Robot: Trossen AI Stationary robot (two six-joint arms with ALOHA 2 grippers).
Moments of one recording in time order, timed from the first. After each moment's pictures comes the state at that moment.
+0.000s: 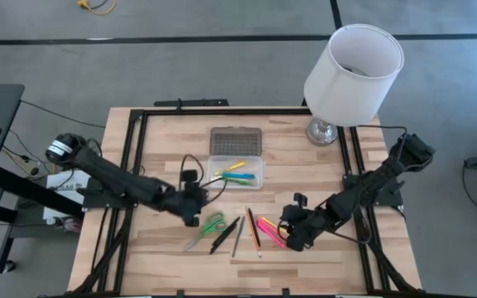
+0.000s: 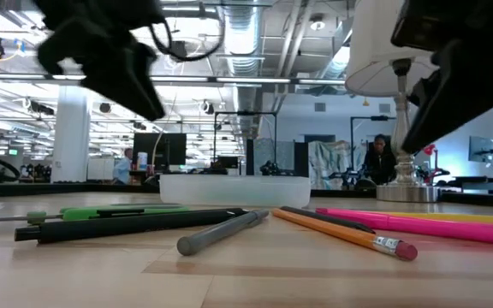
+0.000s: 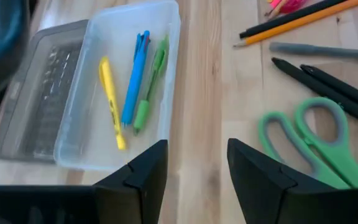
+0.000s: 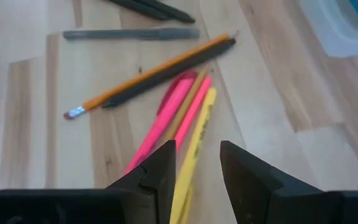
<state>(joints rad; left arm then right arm) -0.40 1.37 0.80 -0.39 -0.54 -0.20 0.61 1.49 0.76 -0.28 0.39 0.69</state>
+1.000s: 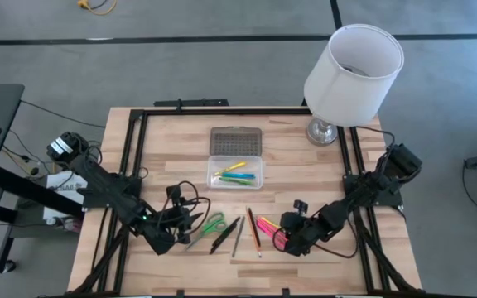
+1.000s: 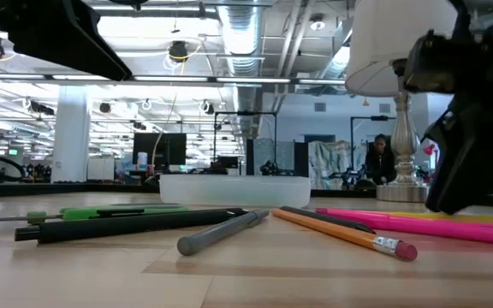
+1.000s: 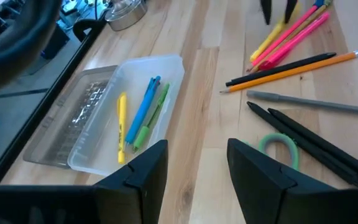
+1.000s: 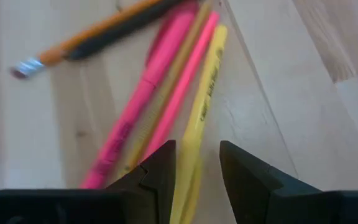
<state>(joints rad) -0.73 1.37 0.76 -0.34 -0.93 -0.46 0.65 1.68 0.76 -0.25 0.39 0.80</state>
